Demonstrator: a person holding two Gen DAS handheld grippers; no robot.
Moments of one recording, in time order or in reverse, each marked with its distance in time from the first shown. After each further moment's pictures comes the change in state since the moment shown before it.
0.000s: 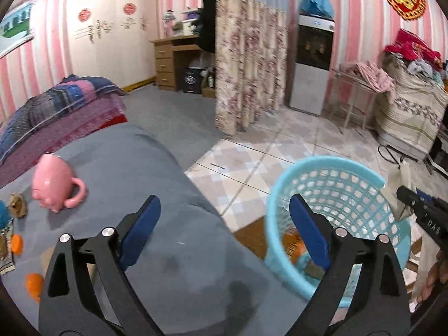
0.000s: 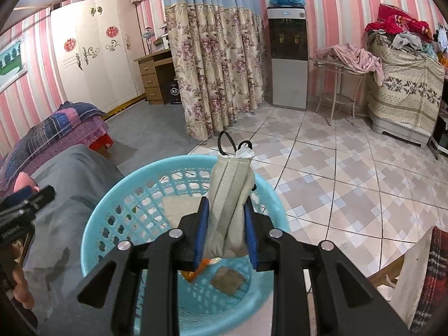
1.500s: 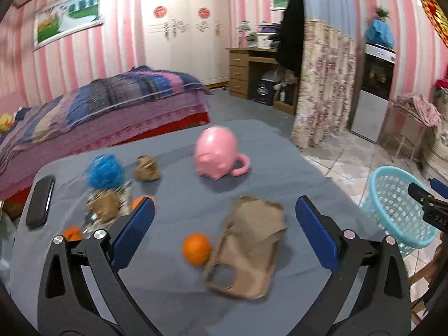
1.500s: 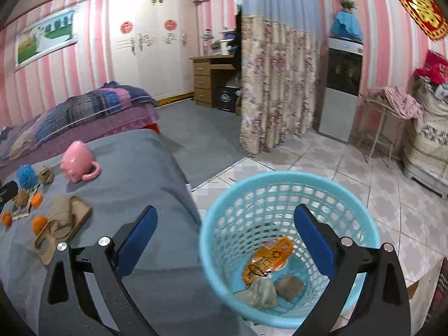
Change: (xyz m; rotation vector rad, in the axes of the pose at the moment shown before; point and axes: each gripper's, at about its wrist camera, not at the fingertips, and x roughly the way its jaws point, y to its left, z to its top) left arm -0.132 0.182 -0.054 -0.179 -0.049 0.278; right arm -0.053 0.153 -0.018 -0.225 -0.066 0.166
